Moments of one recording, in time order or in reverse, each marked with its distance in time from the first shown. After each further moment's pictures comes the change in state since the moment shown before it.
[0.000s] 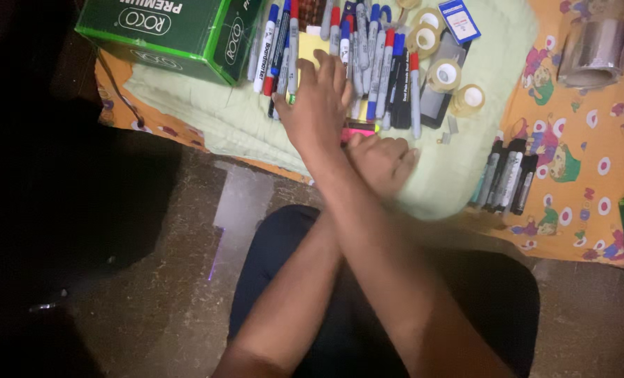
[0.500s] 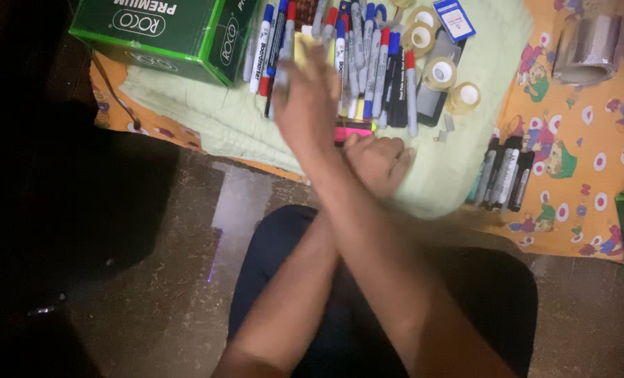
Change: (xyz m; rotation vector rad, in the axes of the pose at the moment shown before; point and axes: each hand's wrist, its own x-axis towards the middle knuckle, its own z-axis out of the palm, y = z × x) left_hand -0.002 -0.003 0.003 -0.013 0.018 0.026; right_hand 0.000 0.006 0.017 0.148 0.047 -0.039
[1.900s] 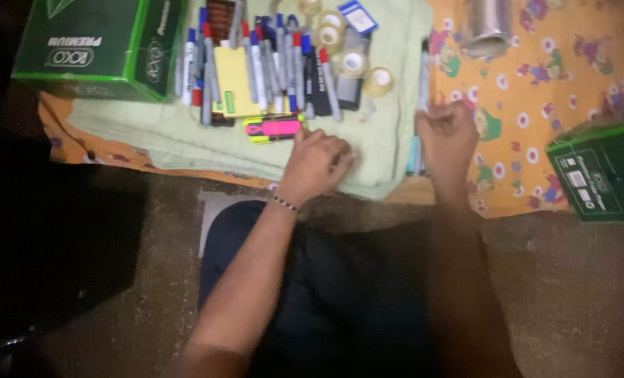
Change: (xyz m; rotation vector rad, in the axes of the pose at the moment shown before) left_hand -0.006 0.012 -0.003 0.110 -0.333 0.198; right_hand -0.113 0.217 -0.230 0.370 0.425 0.177
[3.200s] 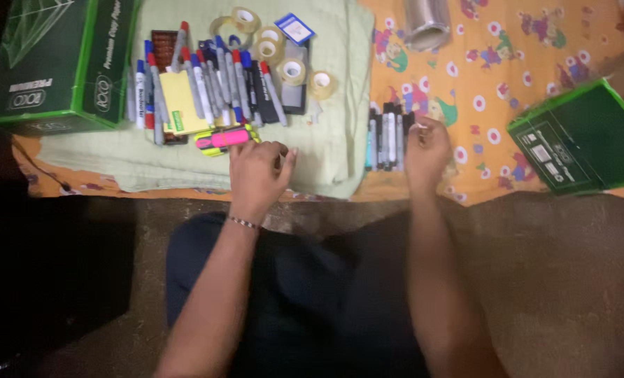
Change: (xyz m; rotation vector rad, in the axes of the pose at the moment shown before) left_hand -0.007 0.044 -0.017 0.176 0.162 -0.192; right_hand -0.024 0.094 -0.052 -0.115 0.264 0.116
